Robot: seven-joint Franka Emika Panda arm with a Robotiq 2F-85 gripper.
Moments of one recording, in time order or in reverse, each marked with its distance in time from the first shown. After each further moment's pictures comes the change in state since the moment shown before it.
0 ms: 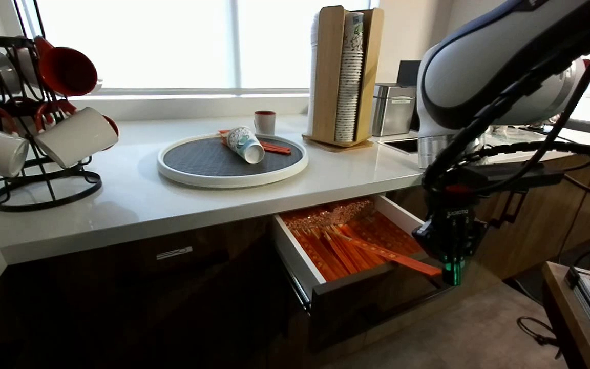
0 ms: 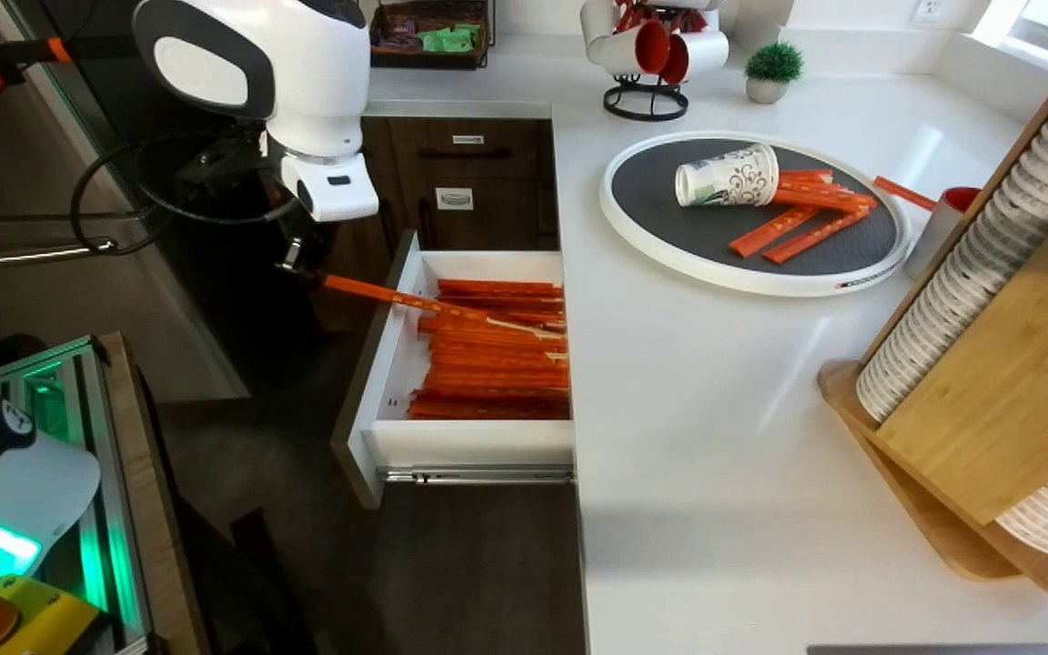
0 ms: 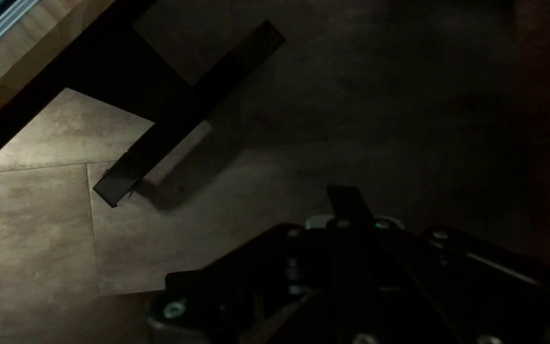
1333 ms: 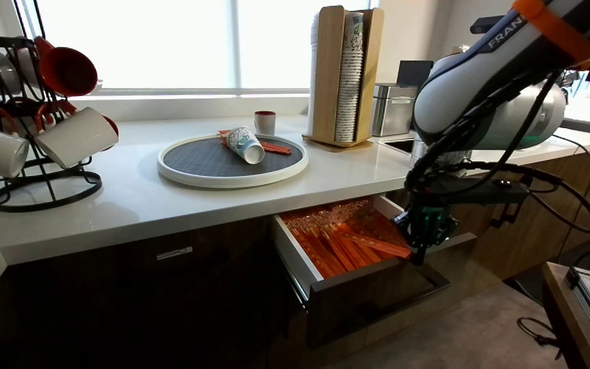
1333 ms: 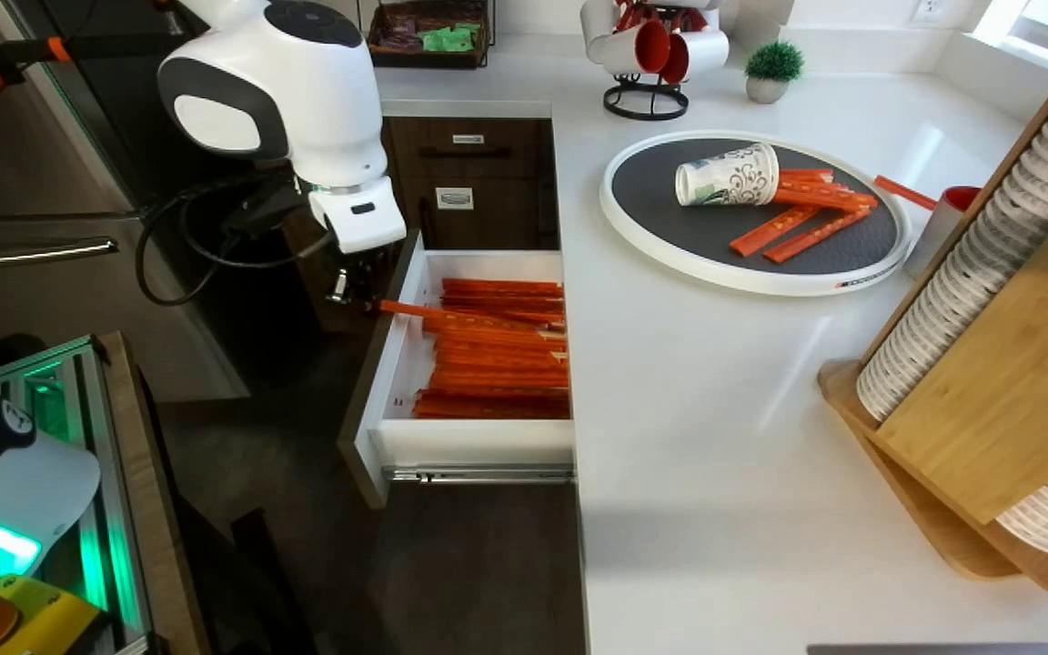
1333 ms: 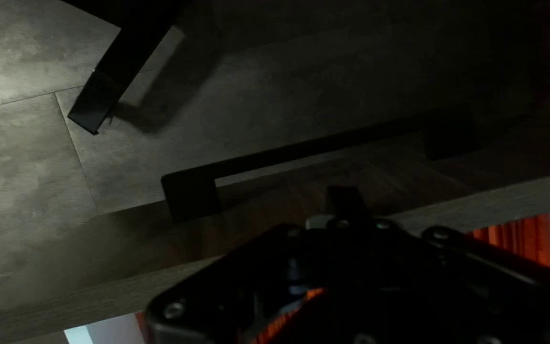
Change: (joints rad) arm -0.213 -0.087 0.185 -0.020 0.058 0.368 0.005
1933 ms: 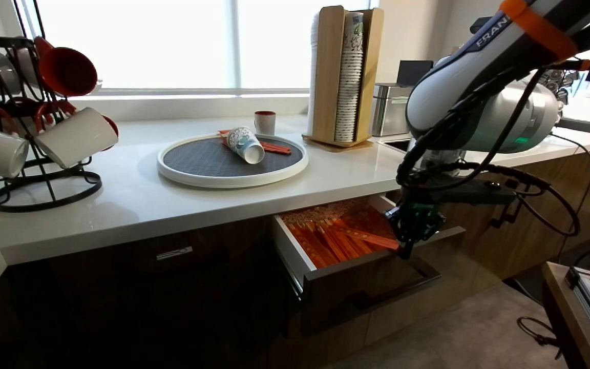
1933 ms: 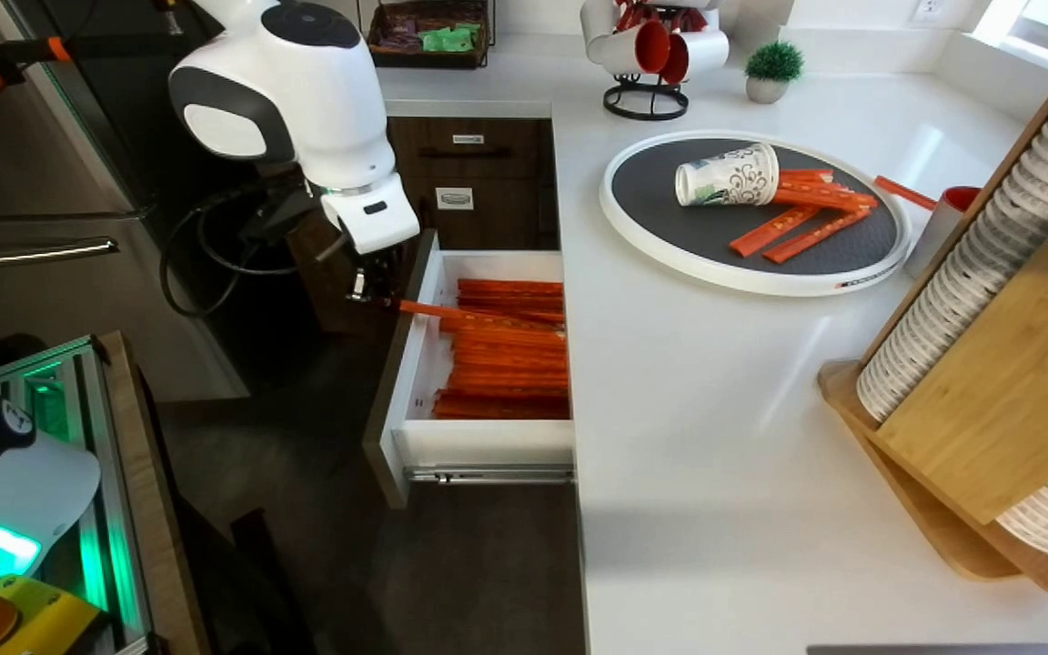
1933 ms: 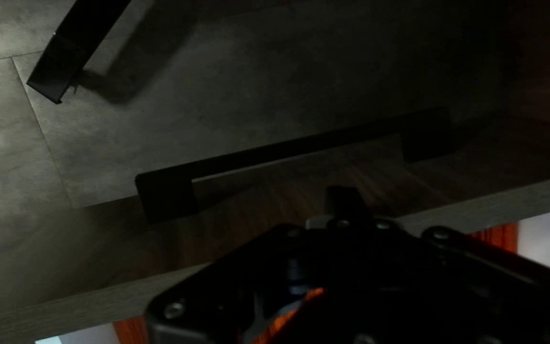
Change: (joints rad) arm -0.062 -0.021 0.062 0.017 0.066 0.086 -0.088
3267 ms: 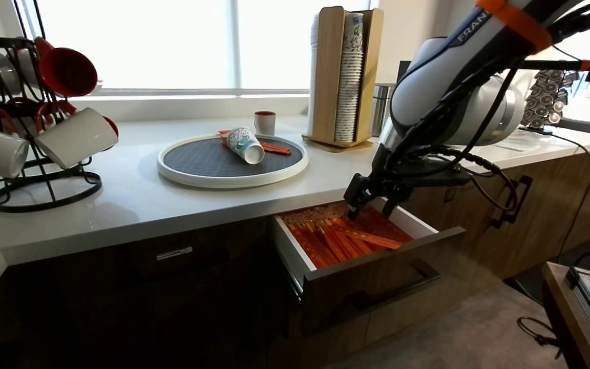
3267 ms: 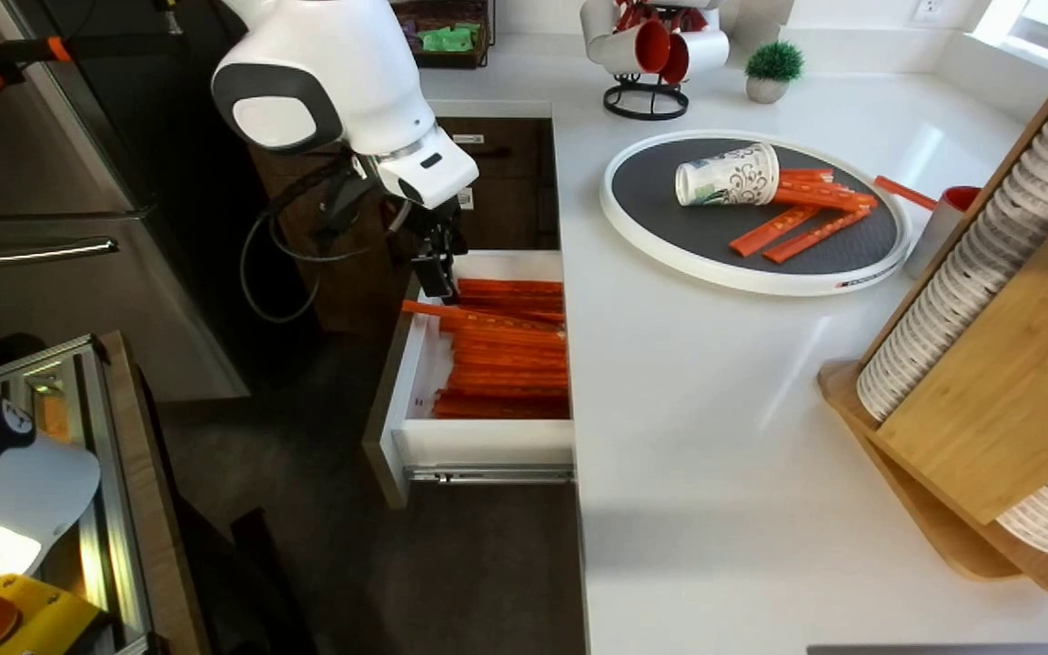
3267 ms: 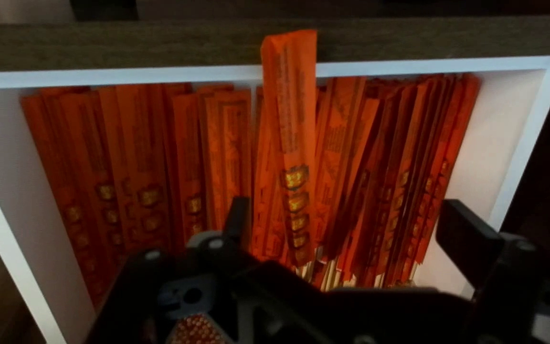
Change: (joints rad) arm -0.311 -0.132 0.275 0.102 -0.227 0.314 -0.038
